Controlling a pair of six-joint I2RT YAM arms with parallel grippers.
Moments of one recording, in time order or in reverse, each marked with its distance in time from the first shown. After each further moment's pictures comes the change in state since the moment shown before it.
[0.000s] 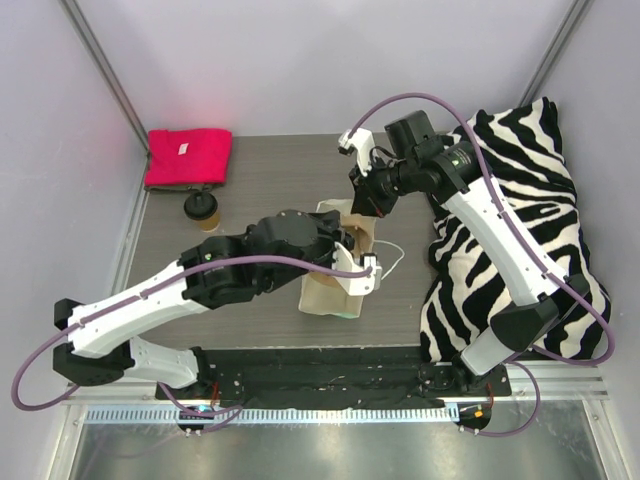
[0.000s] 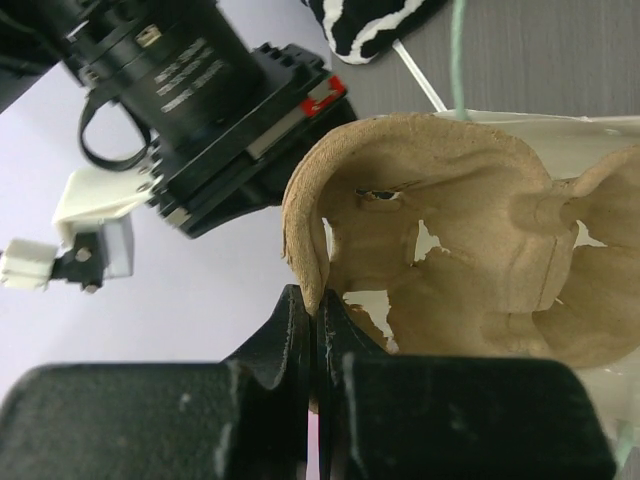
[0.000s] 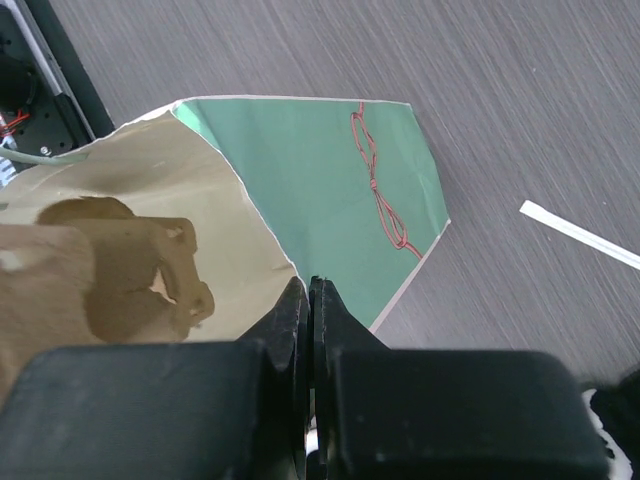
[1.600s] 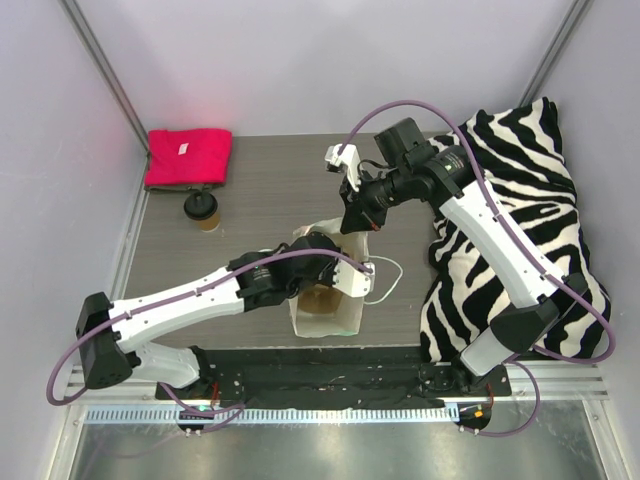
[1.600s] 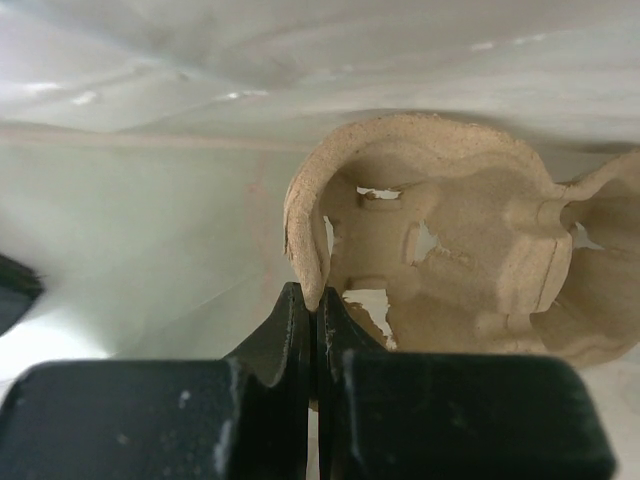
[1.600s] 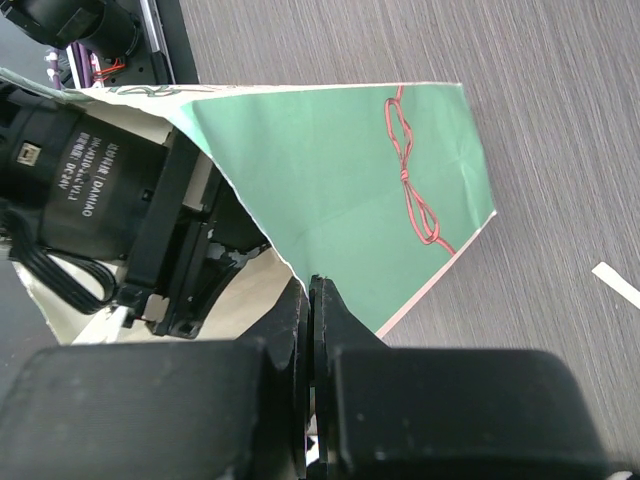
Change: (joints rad) left arm 0.130 0.028 -0.465 0.224 0.034 -0.137; right arm 0.061 0.000 0.000 -0.056 -0.164 -0.098
